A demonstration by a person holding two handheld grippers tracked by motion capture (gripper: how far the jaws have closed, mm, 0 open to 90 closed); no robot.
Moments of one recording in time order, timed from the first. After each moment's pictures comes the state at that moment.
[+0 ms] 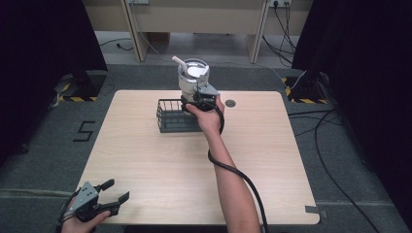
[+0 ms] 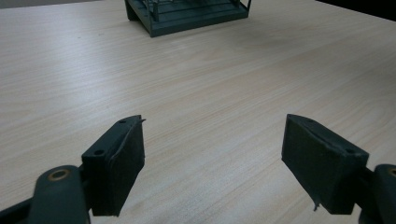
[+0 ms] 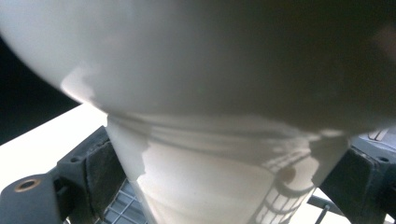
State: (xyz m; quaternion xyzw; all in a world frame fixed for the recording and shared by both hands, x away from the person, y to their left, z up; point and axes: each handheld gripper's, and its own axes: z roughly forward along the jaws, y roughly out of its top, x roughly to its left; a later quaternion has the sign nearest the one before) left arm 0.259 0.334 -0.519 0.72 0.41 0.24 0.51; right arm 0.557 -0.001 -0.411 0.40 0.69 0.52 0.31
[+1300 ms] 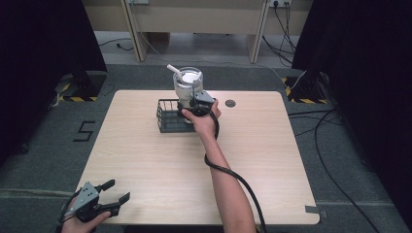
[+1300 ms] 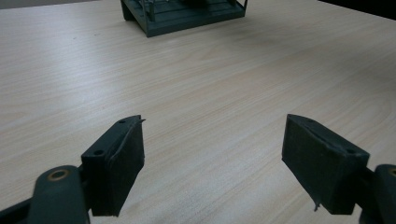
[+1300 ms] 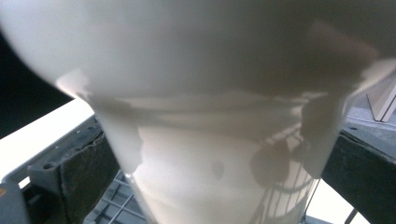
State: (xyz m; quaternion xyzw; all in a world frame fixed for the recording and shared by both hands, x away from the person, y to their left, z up) left arm 0.259 0.333 -0.519 0.73 0.40 0.24 0.51; right arm 0.562 0.014 -0.446 0.43 0.68 0.52 0.29
